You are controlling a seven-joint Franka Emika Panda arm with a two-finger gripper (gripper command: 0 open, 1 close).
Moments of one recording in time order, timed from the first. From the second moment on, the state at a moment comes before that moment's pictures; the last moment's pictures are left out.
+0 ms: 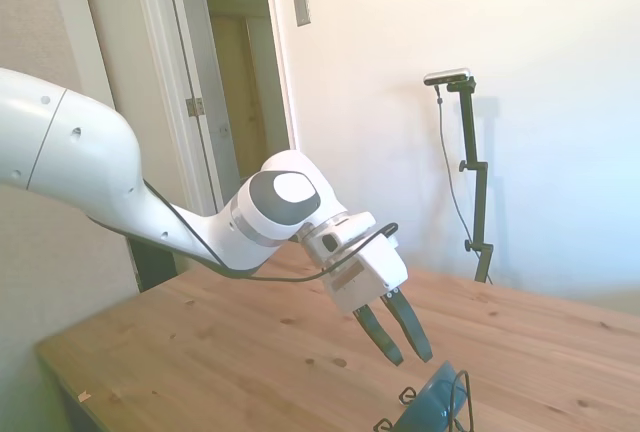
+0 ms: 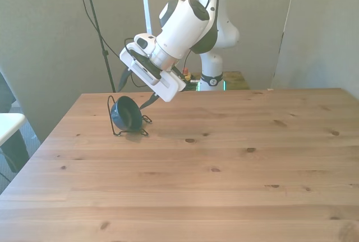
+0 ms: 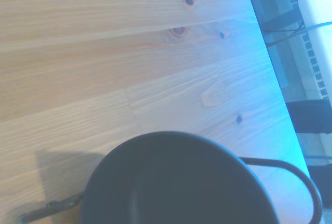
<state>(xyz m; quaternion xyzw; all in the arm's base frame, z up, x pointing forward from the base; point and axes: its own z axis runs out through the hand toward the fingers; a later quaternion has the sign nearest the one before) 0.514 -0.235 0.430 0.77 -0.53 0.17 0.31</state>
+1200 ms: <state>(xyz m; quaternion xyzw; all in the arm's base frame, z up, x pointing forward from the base) 0.517 -0.254 0.405 0.76 -0.53 0.16 0.35</state>
